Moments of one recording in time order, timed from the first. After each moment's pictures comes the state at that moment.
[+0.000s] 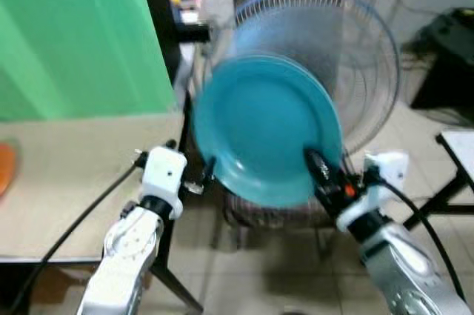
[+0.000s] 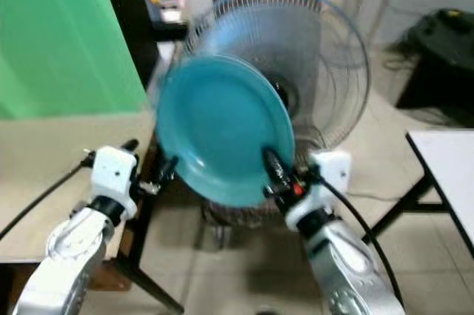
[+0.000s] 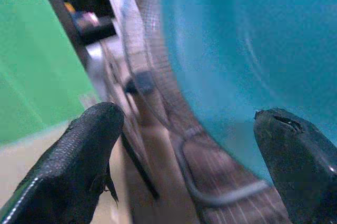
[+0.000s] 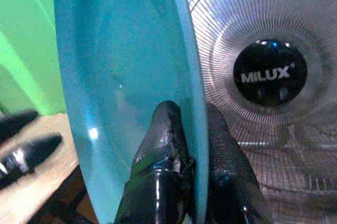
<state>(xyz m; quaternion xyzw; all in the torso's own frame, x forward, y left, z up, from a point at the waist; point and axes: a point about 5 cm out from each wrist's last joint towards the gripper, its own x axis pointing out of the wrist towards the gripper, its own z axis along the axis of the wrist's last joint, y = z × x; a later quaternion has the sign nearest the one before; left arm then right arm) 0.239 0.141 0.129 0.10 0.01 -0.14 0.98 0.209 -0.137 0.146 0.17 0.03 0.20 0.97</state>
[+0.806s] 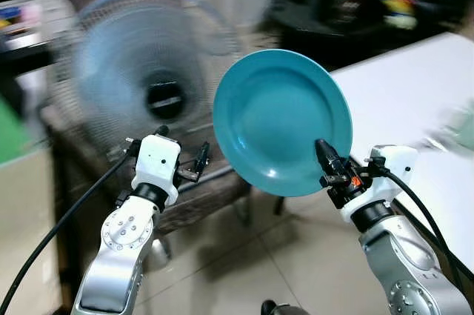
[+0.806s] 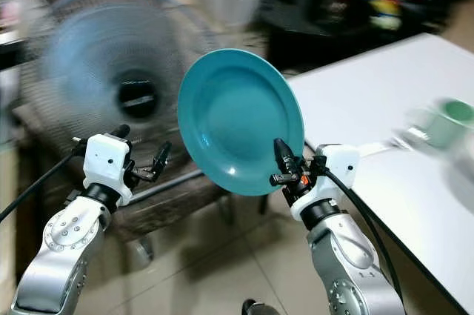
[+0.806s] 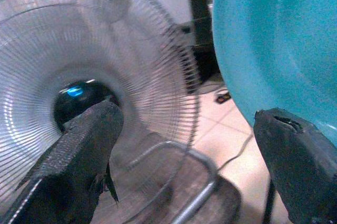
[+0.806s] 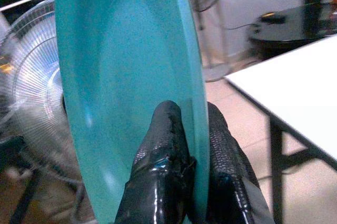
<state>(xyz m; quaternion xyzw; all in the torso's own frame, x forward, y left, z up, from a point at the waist) 0.249 0.147 0.135 0.10 -0.01 -0.12 0.99 0.218 -0.142 0.152 0.16 0.02 0.14 0.98</state>
